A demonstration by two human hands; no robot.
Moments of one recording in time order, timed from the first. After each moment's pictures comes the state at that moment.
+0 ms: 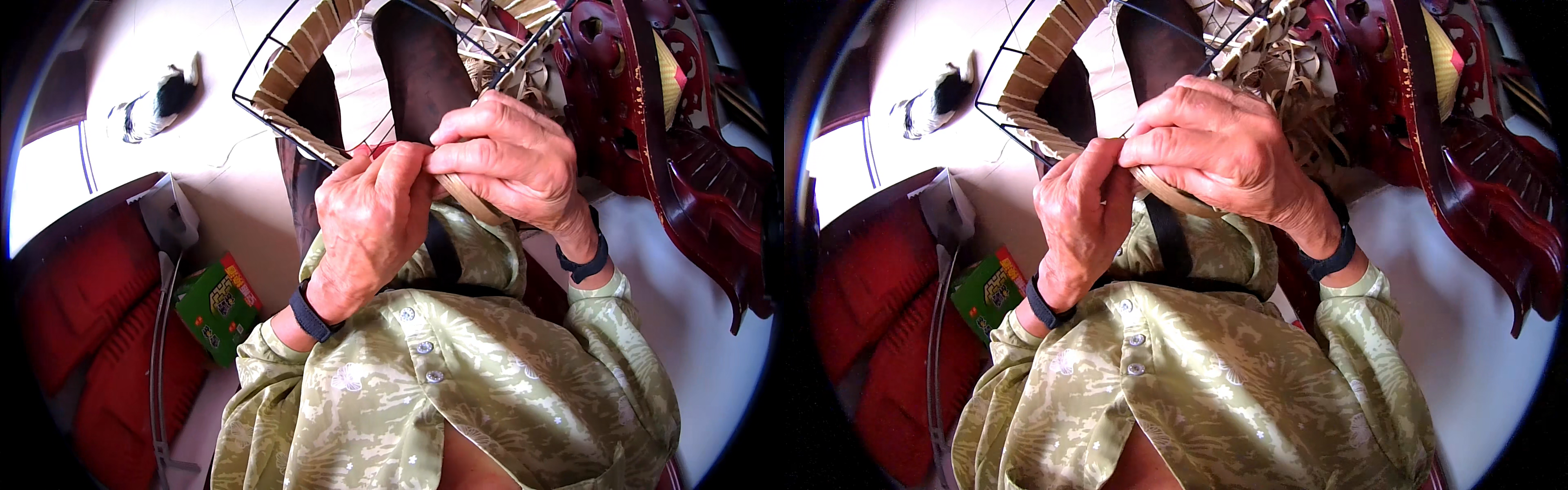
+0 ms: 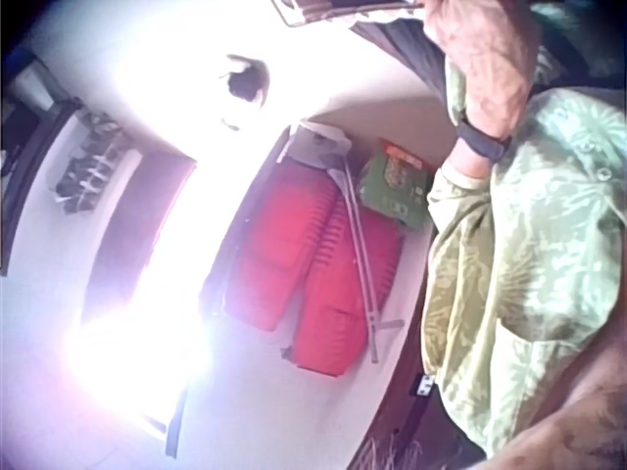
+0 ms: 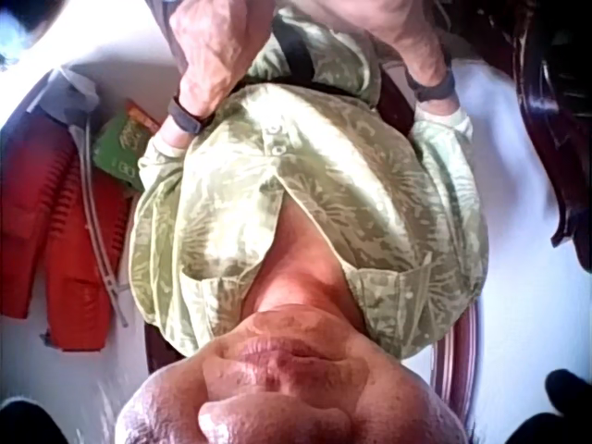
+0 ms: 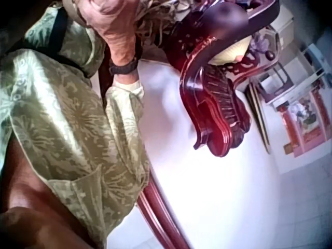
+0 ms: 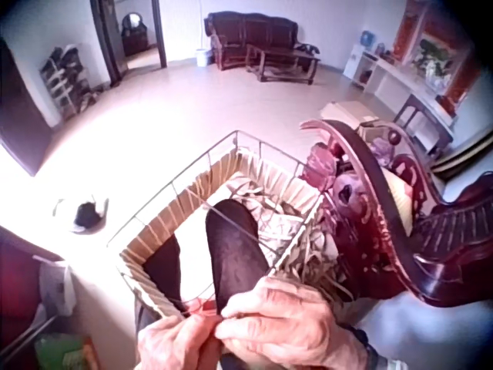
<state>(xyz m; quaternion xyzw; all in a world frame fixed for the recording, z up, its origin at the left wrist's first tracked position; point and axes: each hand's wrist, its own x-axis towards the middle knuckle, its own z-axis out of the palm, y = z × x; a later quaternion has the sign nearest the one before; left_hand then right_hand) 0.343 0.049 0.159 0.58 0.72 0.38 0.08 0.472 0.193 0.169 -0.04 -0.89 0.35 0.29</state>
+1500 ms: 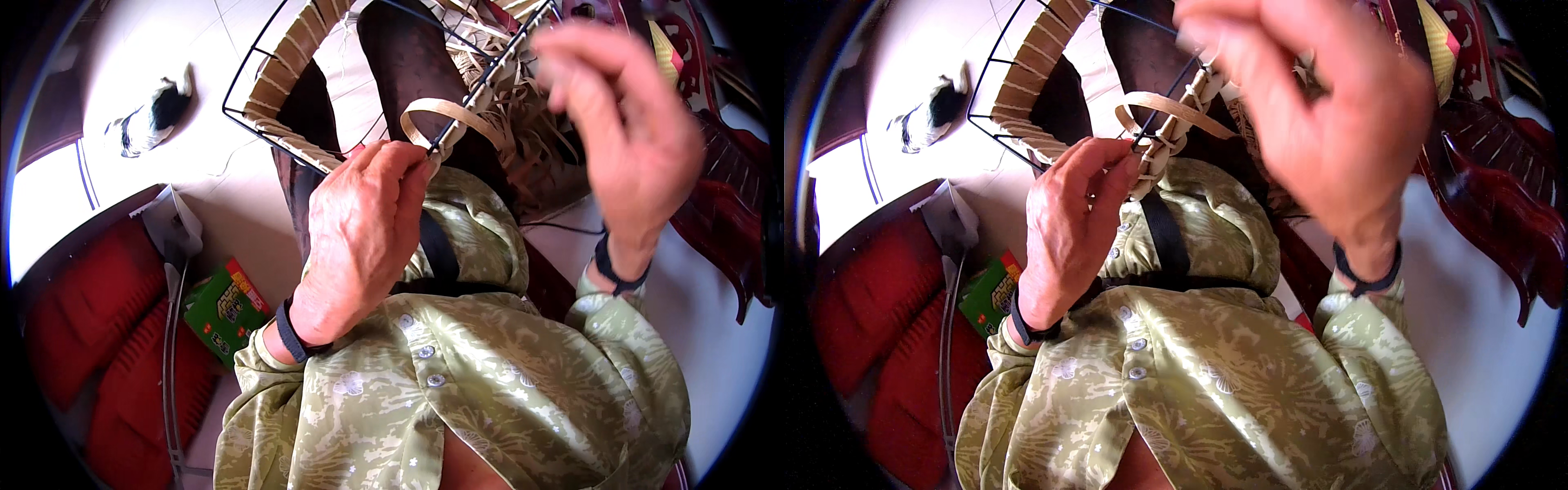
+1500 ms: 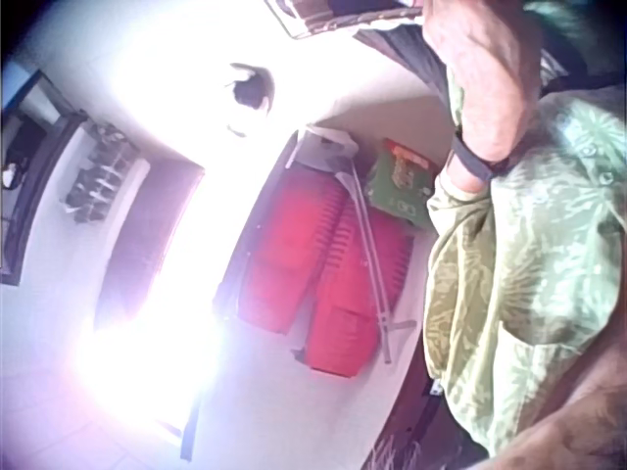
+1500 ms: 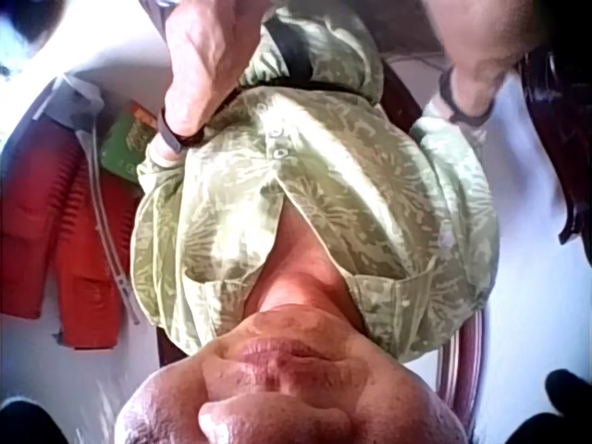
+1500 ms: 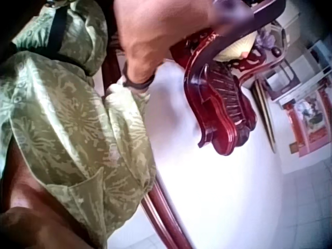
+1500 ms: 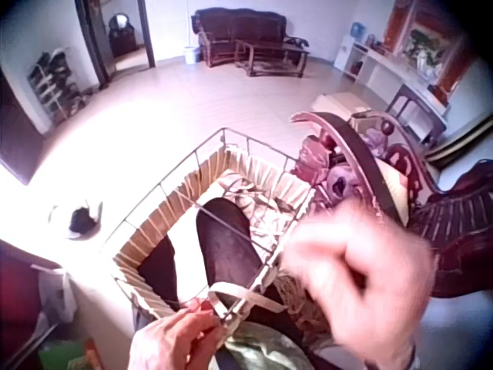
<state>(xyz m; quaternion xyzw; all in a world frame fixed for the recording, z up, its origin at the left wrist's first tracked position) 0.339 0.054 0.181 0.49 0.75 0.35 0.29 0.486 0.211 0.226 -0.25 -0.86 0.28 0.33</state>
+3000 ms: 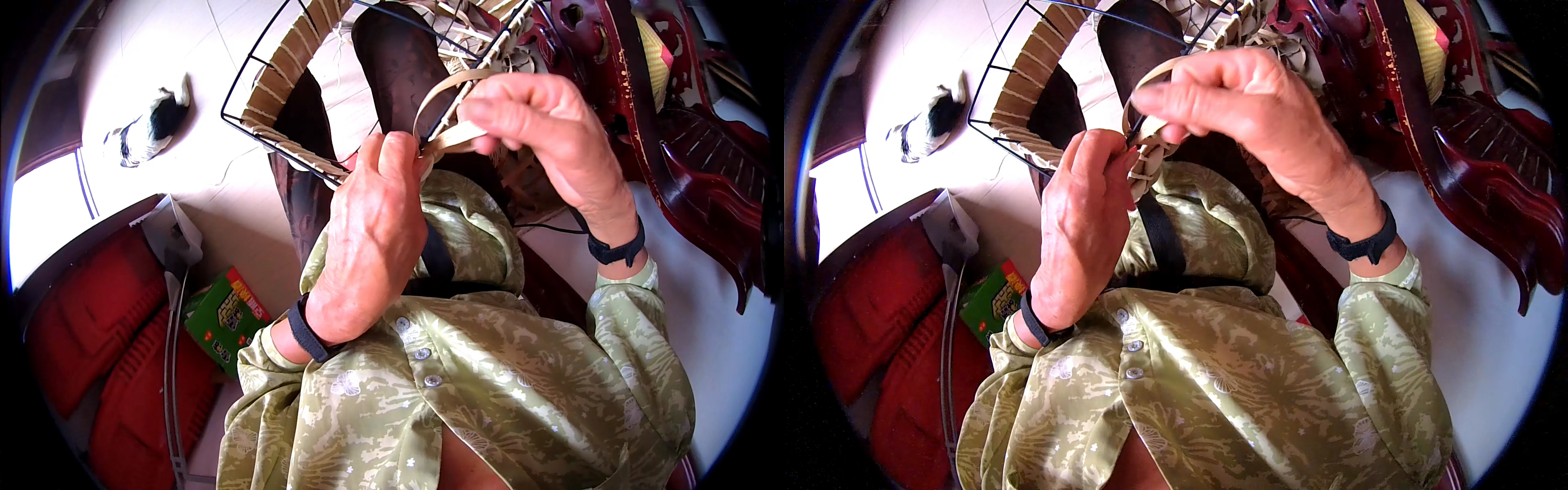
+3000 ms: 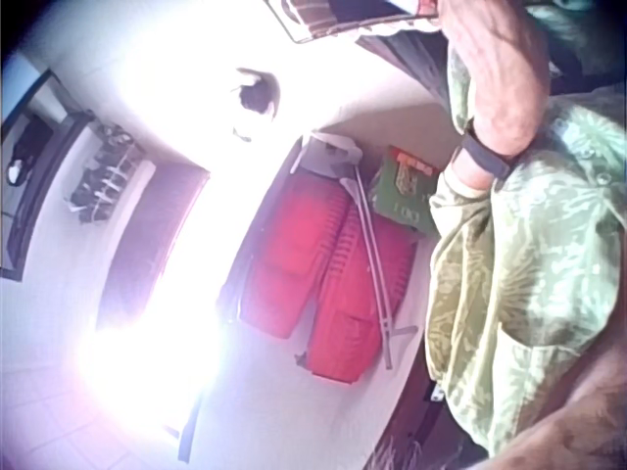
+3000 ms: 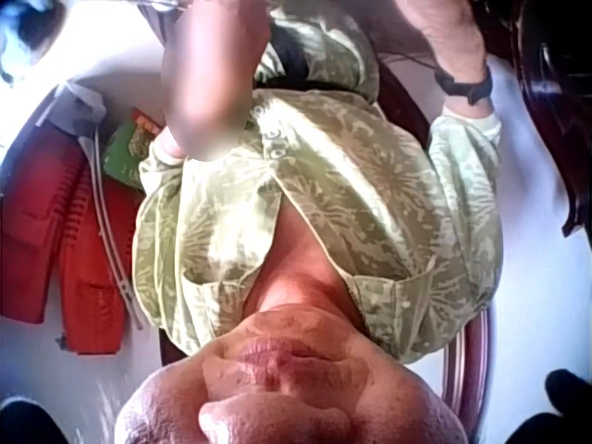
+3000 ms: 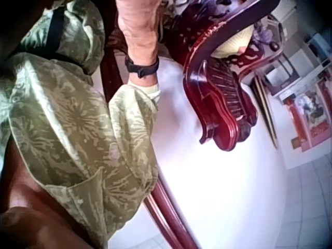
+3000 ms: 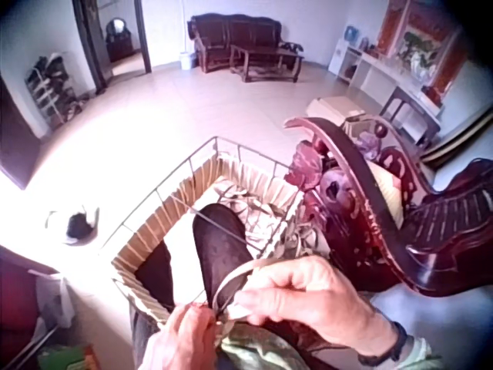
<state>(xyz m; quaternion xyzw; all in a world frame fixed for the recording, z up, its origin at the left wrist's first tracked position) 0.353 0.060 0.176 0.52 0.75 0.35 0.23 0.485 0.214 0.205 -0.27 -0.64 0.72 0.09</state>
